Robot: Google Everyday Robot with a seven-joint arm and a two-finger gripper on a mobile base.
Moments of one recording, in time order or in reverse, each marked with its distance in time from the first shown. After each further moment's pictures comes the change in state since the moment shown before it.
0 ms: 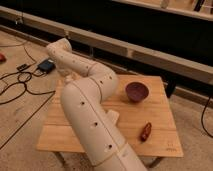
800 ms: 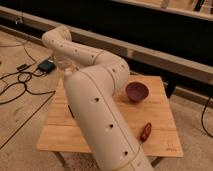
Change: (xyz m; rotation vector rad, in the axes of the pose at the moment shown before) arm 0.030 0.006 -0.102 0.046 -0.052 -0.031
